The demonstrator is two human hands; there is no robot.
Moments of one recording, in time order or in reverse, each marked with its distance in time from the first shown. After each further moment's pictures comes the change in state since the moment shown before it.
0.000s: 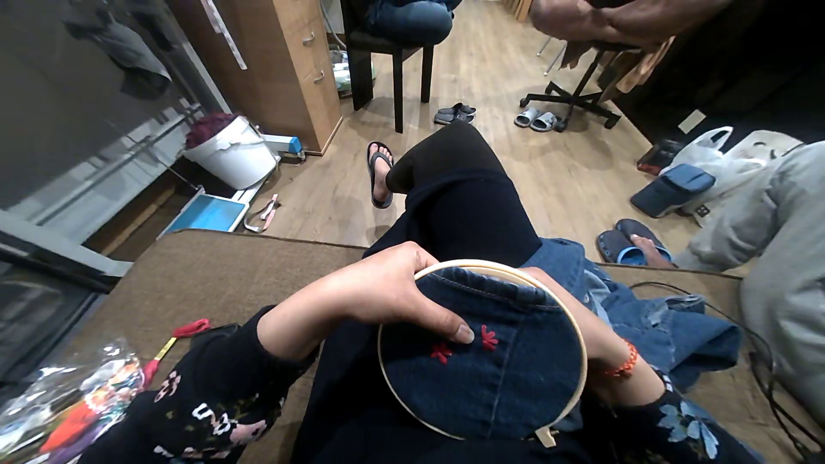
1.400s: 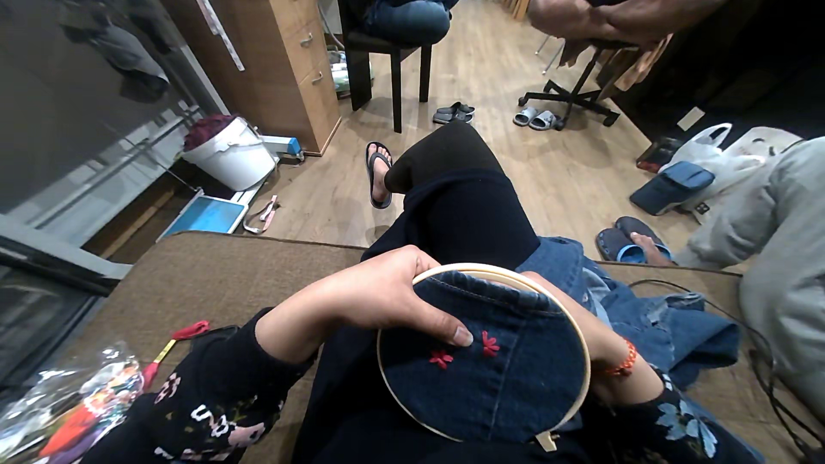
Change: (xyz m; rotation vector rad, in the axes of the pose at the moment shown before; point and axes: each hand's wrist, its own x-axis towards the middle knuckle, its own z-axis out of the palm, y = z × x) left_hand 0.000 -0.004 0.000 -0.082 -0.067 0.070; right_hand -0.002 0.000 -0.001 0.039 -0.076 -0.053
